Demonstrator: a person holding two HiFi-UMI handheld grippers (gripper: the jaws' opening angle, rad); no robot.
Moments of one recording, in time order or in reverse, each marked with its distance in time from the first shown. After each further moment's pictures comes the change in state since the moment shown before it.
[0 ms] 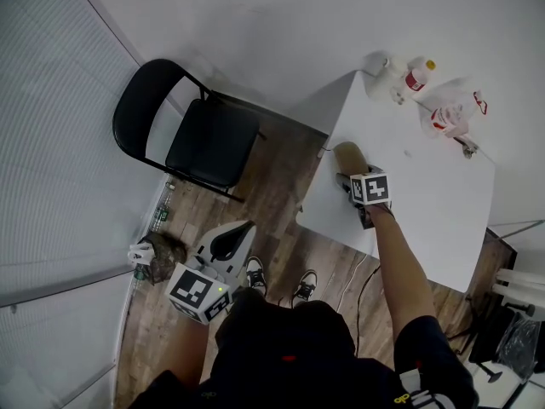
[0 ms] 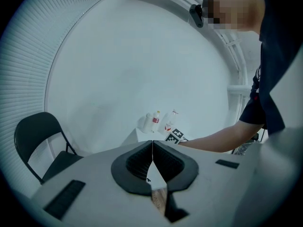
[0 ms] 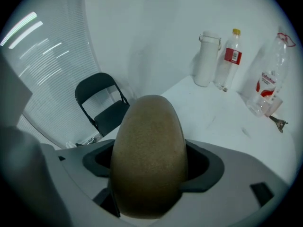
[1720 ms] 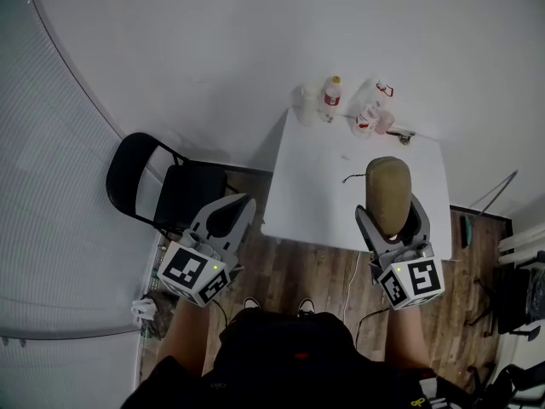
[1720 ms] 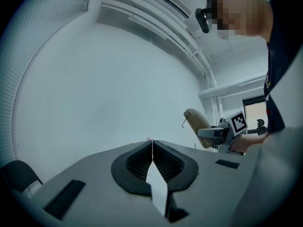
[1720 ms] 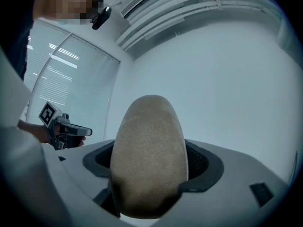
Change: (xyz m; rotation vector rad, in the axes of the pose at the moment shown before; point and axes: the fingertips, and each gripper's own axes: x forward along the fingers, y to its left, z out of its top) left arm -0.015 -0.168 0.142 0.267 -0.239 -0.206; right arm -0.504 0.062 0.012 -0.047 -1.011 -0.197
